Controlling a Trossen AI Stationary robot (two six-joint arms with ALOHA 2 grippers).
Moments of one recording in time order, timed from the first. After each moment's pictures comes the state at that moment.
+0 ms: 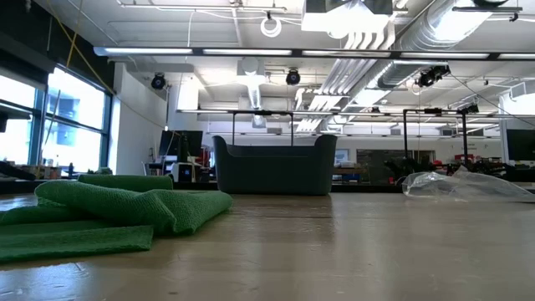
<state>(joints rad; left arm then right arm) -0.21 1.56 1.49 -0.12 -0.18 -0.76 0.33 1.26 1.65 -0.86 0.06 0.09</state>
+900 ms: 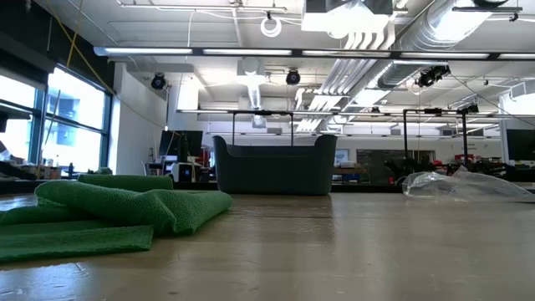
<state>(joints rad) -0.28 1.58 1.49 0.37 -0.38 -0.06 0.33 1.22 1.65 -0.89 0.15 0.33</state>
